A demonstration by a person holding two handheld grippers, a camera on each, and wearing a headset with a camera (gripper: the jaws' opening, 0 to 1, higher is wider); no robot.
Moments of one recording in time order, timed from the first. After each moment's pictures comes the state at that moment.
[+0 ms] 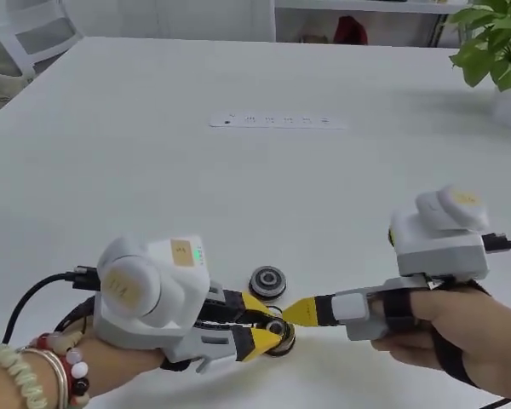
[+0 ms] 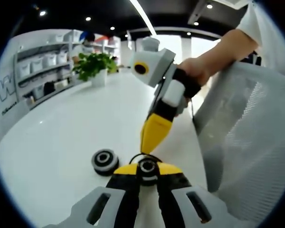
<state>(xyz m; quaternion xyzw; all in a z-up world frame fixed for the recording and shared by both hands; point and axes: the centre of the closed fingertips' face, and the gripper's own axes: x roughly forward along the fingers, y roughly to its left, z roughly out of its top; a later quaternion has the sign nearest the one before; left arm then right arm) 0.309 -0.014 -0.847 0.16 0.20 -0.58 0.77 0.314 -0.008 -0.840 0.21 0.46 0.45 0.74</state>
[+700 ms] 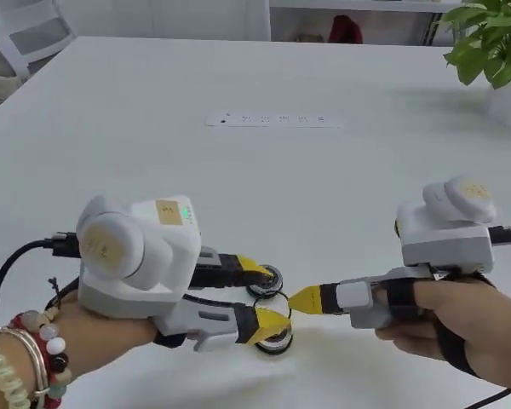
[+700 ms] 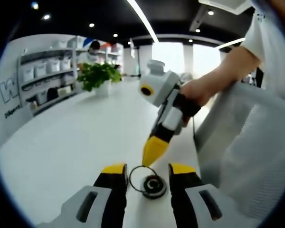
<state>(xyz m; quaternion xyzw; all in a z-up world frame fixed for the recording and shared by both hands) 0.317 -0.017 -0.800 0.14 0.17 -0.57 0.79 0.328 -0.020 -0.829 0.22 0.44 0.43 0.76</state>
